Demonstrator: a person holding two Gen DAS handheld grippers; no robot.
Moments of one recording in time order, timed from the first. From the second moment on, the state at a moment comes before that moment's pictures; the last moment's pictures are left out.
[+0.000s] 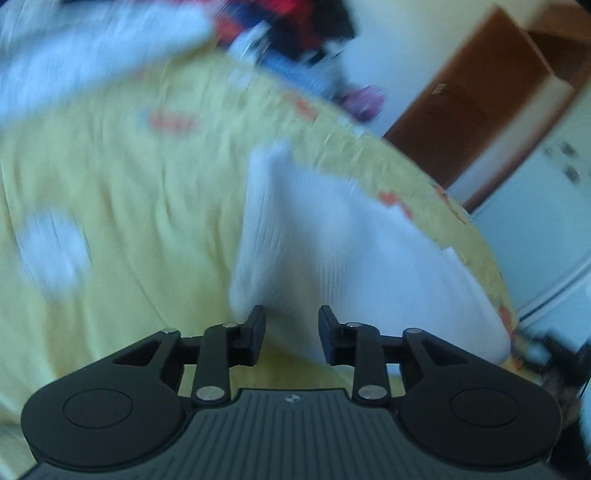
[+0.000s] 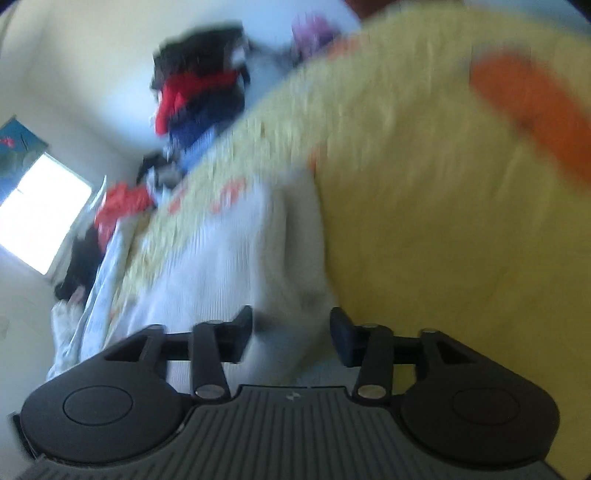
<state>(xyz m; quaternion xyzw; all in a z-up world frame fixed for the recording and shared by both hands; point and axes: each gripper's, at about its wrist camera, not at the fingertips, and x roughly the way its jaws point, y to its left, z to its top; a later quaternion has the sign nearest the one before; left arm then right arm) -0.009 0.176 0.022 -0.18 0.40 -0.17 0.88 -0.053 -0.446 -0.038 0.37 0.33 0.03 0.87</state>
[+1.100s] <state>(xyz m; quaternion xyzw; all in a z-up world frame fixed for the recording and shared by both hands) 0.156 0.053 -0.013 0.08 0.37 -0.04 0.92 0.144 -0.406 -0.053 0.18 0.37 0.07 0.91</state>
